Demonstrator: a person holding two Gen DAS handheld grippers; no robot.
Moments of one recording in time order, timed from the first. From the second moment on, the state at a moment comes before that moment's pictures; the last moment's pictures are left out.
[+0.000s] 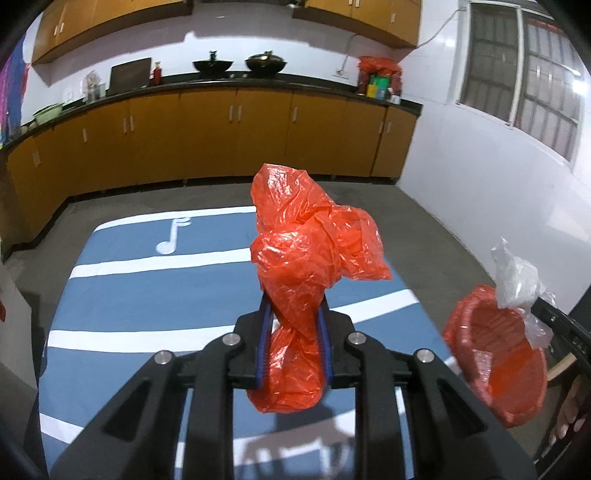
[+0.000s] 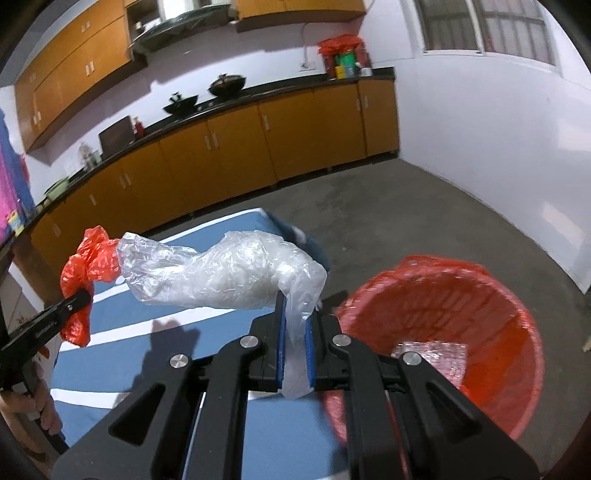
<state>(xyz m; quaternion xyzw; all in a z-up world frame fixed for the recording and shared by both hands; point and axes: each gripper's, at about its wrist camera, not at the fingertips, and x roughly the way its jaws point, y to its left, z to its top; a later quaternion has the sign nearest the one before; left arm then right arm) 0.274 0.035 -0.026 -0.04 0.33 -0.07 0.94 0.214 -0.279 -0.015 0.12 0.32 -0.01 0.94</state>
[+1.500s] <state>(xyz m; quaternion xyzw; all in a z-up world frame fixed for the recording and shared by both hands) 0.239 -0.200 -0.051 0.02 0.38 -0.29 0.88 0.154 -0.427 -0.035 0.25 0.30 -0.19 0.90</state>
